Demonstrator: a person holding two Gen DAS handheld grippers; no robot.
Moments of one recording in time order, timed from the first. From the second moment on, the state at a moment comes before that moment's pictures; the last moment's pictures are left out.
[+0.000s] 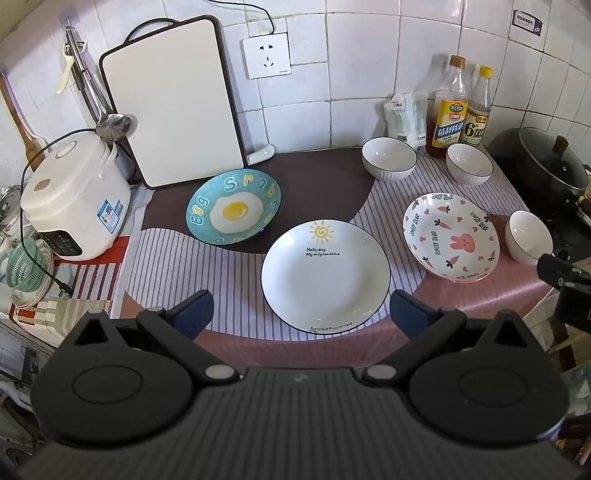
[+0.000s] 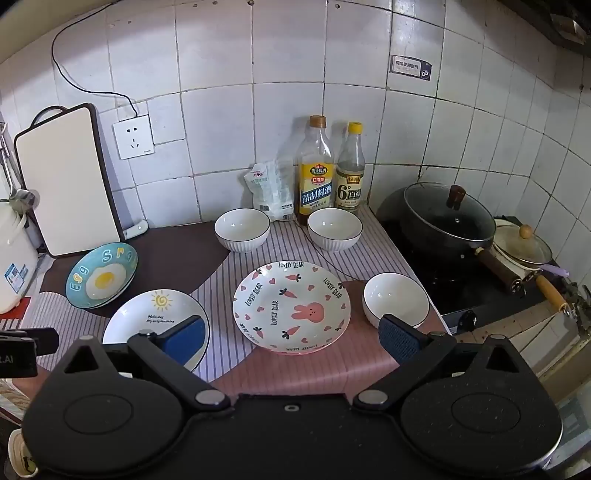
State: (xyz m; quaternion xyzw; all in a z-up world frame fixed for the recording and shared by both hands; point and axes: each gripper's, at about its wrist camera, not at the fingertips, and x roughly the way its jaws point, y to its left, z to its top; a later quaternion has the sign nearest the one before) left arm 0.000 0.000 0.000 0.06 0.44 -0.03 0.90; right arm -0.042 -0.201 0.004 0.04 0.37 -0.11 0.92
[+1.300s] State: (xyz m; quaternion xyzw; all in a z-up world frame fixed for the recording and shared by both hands) left arm -0.019 0.013 -0.024 0.01 0.43 -0.02 0.90; right arm -0.055 -0.210 -0.005 0.03 0.36 -0.12 0.92
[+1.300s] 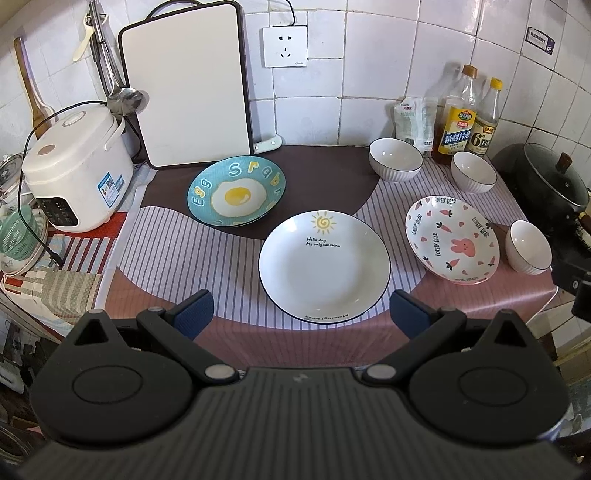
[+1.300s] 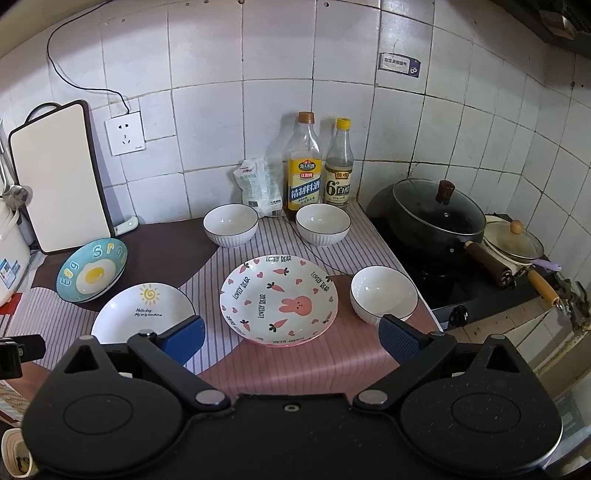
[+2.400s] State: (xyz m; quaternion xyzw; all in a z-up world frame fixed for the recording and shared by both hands) left arm -0.031 0.028 -0.031 0.03 0.38 -0.02 0.92; right arm -0.065 -0.185 -0.015 -0.03 0.34 -0.06 0.94
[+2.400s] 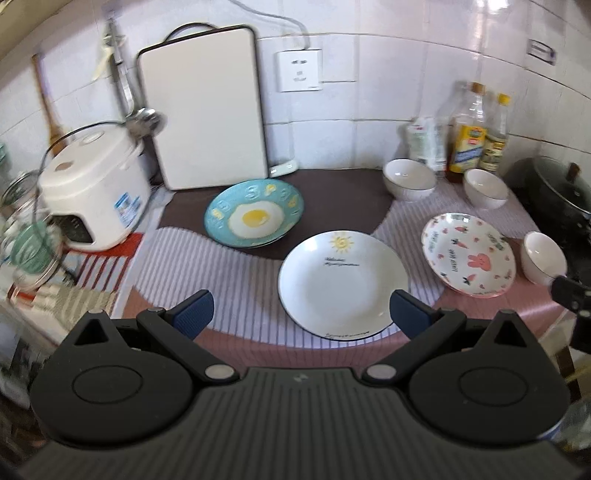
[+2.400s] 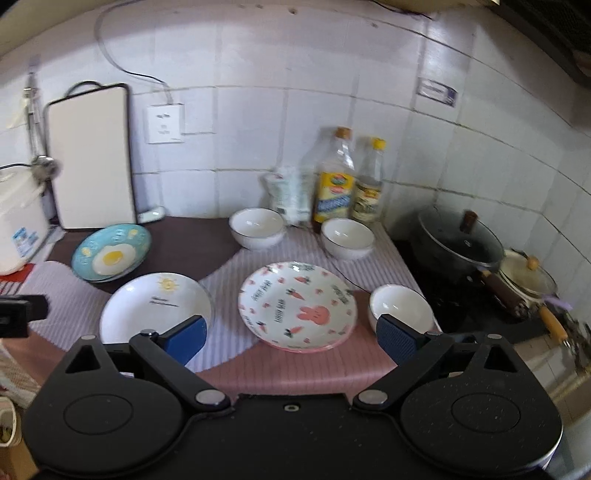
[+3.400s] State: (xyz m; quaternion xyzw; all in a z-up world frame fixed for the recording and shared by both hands) left arm 0.125 0.097 -0.184 -0.02 0.51 -0.16 0.84; right arm 0.042 -0.142 -0.172 0.09 0.41 0.08 0.91
